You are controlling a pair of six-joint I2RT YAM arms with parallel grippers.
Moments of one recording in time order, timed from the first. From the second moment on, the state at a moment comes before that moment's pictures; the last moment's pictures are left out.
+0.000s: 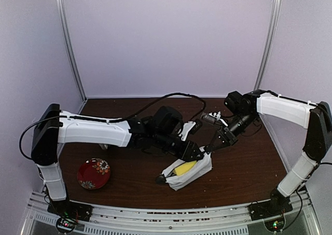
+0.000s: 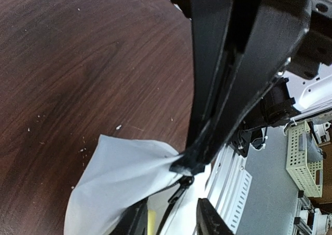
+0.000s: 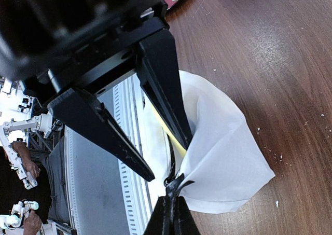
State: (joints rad) left arm -1.11 1.88 1.38 -0.14 0.36 -0.48; right arm 0.46 1.61 1.26 -1.10 -0.96 -0.55
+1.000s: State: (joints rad) left arm -1.08 1.90 1.39 -0.12 0.45 -0.47; right arm 0.46 1.61 1.26 -1.07 -0.94 -0.53
